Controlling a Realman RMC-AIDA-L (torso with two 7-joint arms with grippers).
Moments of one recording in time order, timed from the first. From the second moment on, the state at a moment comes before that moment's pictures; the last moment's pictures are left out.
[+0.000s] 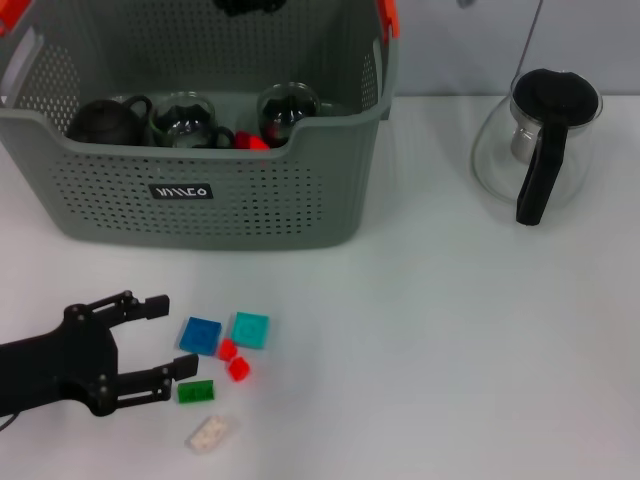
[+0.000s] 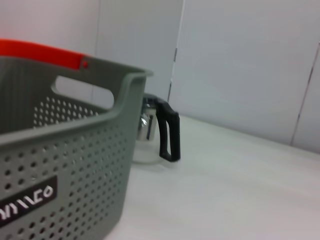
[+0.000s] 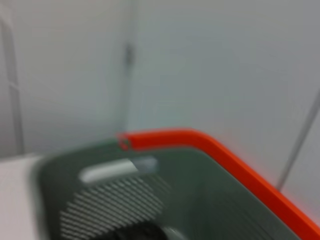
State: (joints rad) left arm -0.32 -2.13 0.32 0.73 2.23 1.79 -1.08; right arm 1.07 2.10 -1.32 -1.00 -2.21 -0.92 2.22
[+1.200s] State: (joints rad) left arm -0.39 -2.15 0.63 1.09 2.41 1.93 -1.13; right arm 0.50 2.10 -1.20 -0.98 -1.82 -1.53 1.72
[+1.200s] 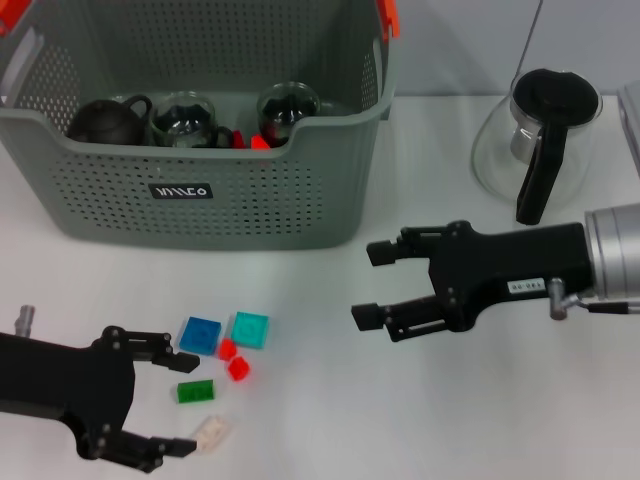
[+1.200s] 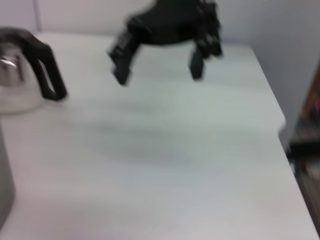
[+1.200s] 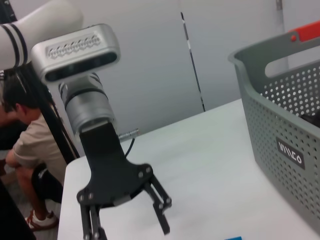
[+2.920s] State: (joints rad) left arm -0.51 -2.17 1.66 1.35 2.74 1.66 -1.34; right arm 0.54 2.10 -1.18 -0.81 -1.81 -1.50 1.76
